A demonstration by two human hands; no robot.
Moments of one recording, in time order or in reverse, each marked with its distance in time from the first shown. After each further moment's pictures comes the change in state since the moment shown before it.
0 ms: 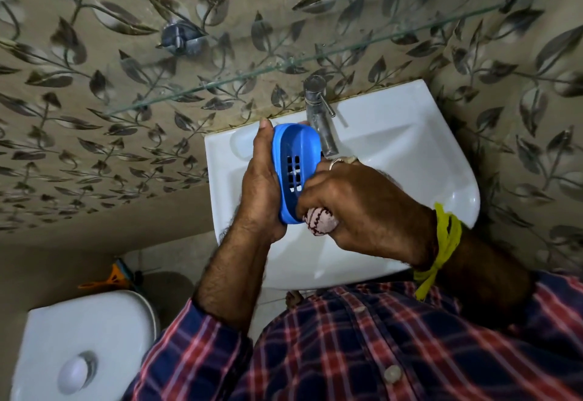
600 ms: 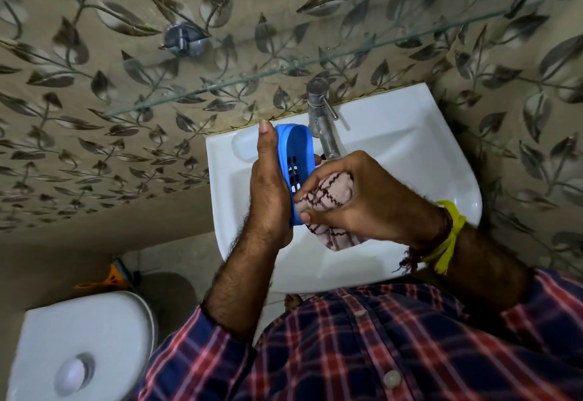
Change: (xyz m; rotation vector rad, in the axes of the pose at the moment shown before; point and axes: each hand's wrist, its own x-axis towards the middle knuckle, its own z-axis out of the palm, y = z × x) left_hand -0.002 -0.005 0.008 0.091 0.133 0.150; right_hand 0.009 0.017 0.004 0.740 0.117 0.249
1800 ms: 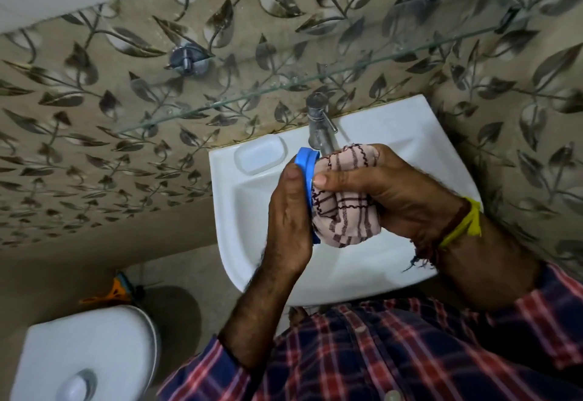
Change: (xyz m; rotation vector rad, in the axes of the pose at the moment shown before) left_hand -0.020 -0.023 0.004 0.280 -0.102 0.329; right_hand 0.006 0.002 -0.018 0.577 0.042 0.177
